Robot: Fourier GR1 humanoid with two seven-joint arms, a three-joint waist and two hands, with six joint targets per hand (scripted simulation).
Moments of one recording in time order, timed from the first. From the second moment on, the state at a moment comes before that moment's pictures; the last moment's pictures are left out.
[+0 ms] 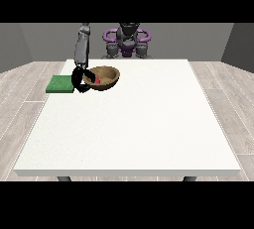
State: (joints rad) left arm -0.76 0.63 0.52 -1.29 0.37 -0.41 0.27; right arm -0.47 -0.29 -0.33 -0.70 -0.20 -0.13 -0.23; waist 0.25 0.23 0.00
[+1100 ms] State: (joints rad) left arm -0.57 0.72 0.61 -1.12 0.35 -0.47 0.06; right arm -0.53 -0.74 -0.35 -0.66 -0.16 0.06 0.05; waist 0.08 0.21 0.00
